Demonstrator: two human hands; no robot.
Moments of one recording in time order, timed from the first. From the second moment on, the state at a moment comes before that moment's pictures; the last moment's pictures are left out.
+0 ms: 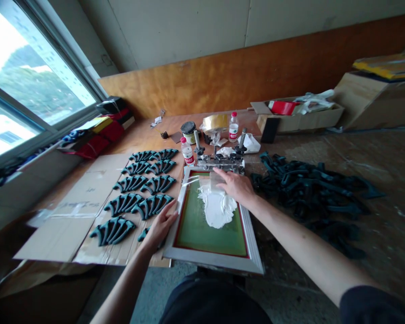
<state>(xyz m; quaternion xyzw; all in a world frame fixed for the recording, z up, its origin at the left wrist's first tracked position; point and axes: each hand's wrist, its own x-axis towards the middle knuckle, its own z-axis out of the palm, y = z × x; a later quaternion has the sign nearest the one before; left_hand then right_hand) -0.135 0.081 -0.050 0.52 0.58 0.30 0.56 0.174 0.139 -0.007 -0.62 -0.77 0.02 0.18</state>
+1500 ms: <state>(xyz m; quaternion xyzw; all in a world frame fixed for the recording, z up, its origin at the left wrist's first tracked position) -0.285 0.039 -0.136 0.54 0.78 0.00 0.31 0.400 0.000 -0.159 -0.72 -0.68 0.01 0.12</state>
